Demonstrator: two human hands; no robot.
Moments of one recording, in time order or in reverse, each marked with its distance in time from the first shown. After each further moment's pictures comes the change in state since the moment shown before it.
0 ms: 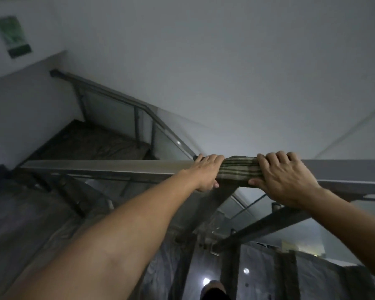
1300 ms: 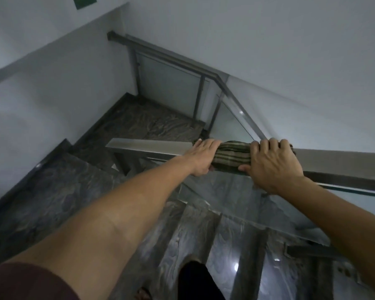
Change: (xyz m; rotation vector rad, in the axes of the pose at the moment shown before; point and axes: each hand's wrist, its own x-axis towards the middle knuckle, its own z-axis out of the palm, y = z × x) left_hand -0.168 -0.619 0.123 -0.002 0.031 -0.104; right_hand 0.351 -0.552 -0.017 0.057 0.036 -0.049
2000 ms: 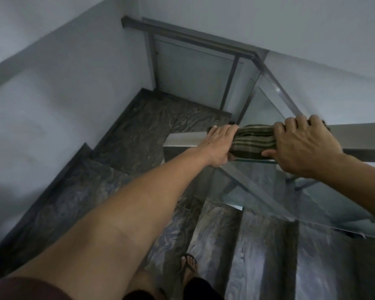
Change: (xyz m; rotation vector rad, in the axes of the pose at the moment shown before) left_hand -0.058 -0.315 0.051 -0.049 0.036 0.031; right_hand 0.187 -0.268 0.017 -0.048 0.052 0.010
